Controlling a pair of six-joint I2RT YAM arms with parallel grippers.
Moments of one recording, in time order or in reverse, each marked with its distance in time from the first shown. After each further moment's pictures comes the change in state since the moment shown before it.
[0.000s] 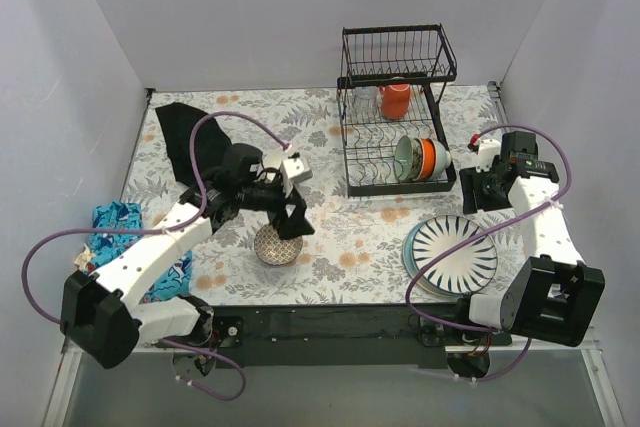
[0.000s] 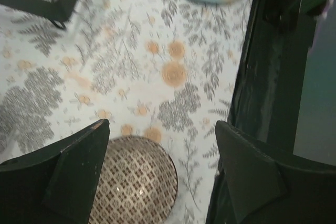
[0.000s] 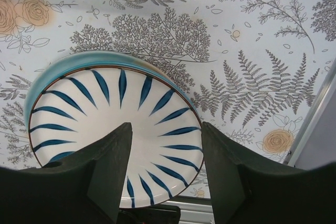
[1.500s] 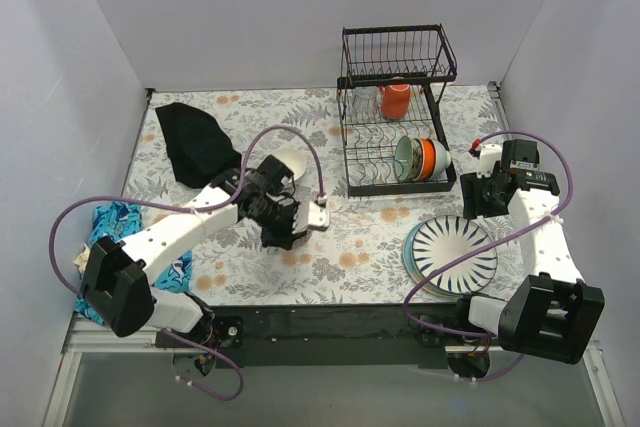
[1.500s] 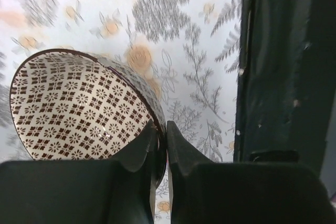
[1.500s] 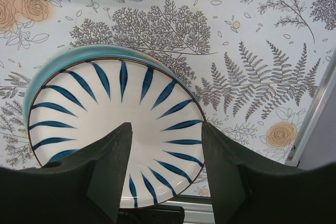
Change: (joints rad) left arm -0.134 0.126 0.029 -0.525 -0.244 0.629; right arm 0.000 -0.090 -0.070 0.021 0.004 0.018
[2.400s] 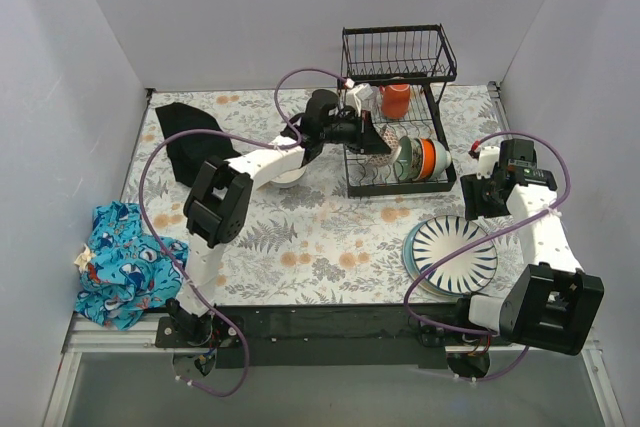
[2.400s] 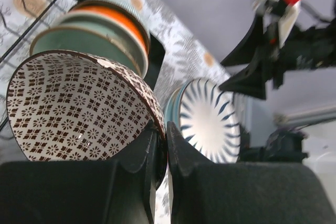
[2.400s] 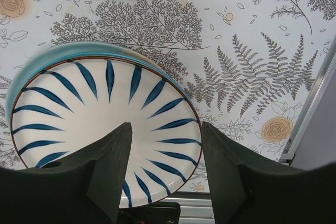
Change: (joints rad) left arm 0.066 0.796 0.692 1.041 0.306 -1.318; right arm 0.000 0.040 0.000 0.003 0.046 -0.002
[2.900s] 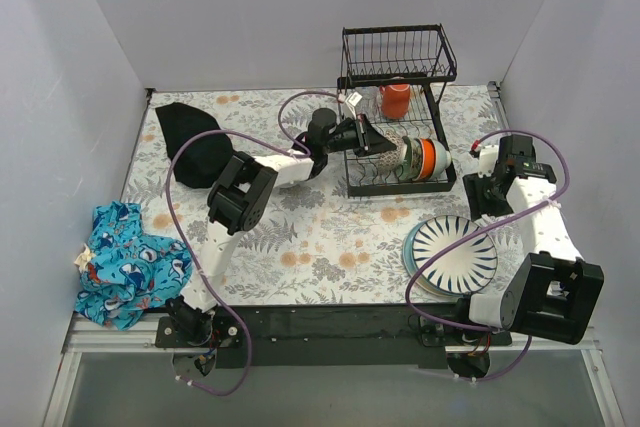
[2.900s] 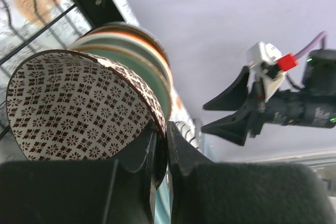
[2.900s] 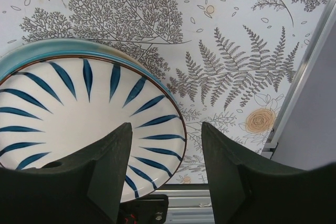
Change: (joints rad) left arm 0.013 0.250 -0.004 0.531 -0.046 -0.550; right arm 0.000 0.060 0.035 -0.019 0.070 -0.019
